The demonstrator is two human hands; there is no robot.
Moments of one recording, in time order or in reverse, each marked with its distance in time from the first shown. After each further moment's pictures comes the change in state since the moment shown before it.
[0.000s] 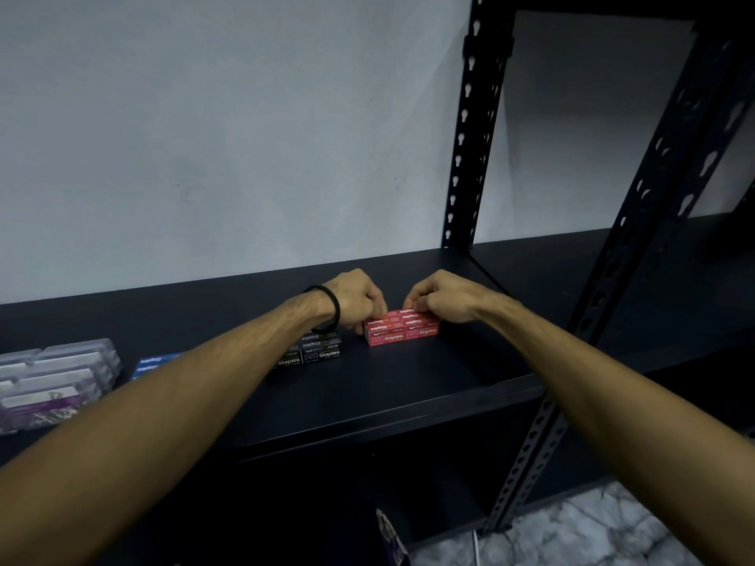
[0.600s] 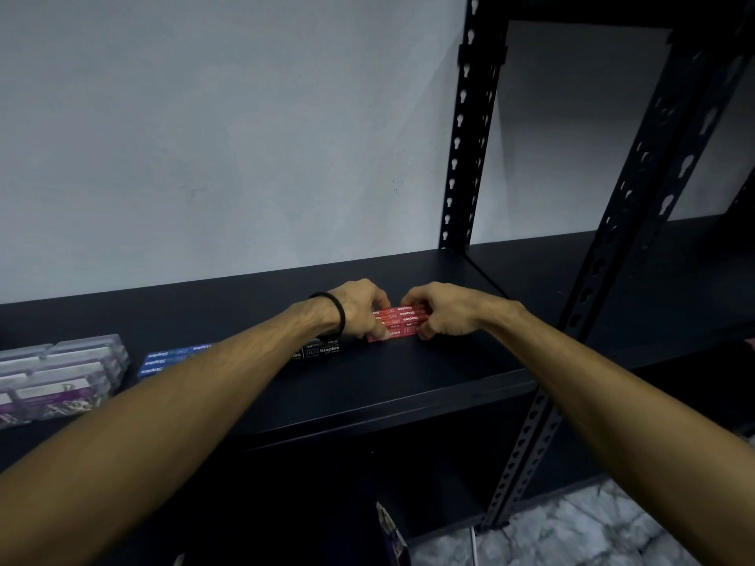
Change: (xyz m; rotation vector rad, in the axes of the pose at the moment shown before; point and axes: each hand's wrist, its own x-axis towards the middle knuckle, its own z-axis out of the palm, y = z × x) left_hand -0.015 0.011 0.009 0.212 -0.044 0.009; right_hand -0.021 -0.007 0.004 -0.195 -0.083 -0.016
